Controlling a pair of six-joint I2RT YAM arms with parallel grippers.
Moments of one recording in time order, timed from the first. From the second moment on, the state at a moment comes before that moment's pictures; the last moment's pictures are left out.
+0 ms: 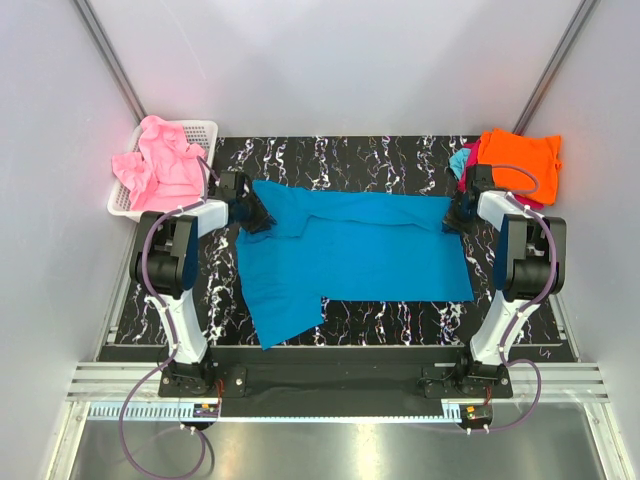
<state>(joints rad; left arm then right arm) -0.14 1.94 1.19 -0.19 0.25 -0.74 -0.09 1.89 1.24 -0.45 -0.04 0.48</state>
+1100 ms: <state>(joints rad) -0.14 1.93 1.19 -0.28 0.20 -0.77 -0.09 1.83 1.29 -0.55 0.09 0.49</state>
